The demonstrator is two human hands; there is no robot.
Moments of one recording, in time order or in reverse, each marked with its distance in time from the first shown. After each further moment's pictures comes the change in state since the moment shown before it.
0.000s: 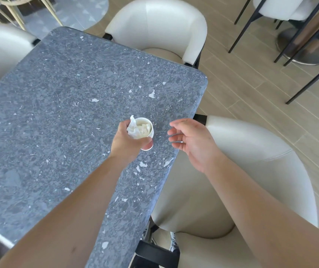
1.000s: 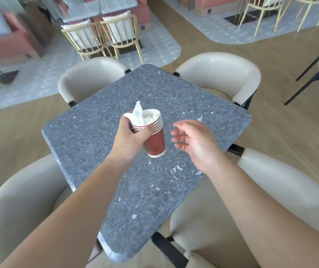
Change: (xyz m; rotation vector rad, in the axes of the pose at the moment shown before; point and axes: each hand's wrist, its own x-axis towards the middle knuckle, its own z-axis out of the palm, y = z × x) left_hand -0.159 0.042 -0.127 -0.480 0.293 0.315; right_hand -0.106 -0.035 0.079 -0.031 -0.381 -0.179
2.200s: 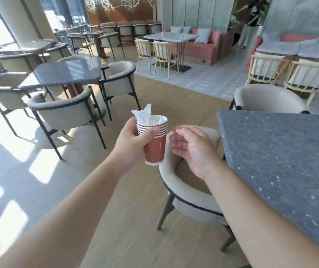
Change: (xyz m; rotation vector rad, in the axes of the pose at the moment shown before) left_hand -0.476 0.044 -0.437 -0.028 0.781 0.058; right_hand -0.368 0.156 0.420 -0.180 -0.910 0.125
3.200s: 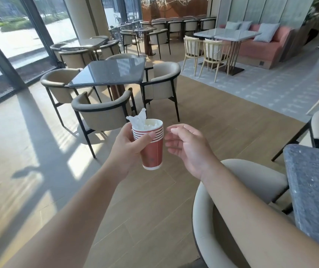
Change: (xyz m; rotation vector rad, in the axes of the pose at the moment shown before) left_hand 0.200 -0.029 -0.120 0.006 0.269 -0.021; right_hand 0.267 0.007 0.114 -0.017 -0.315 0.076
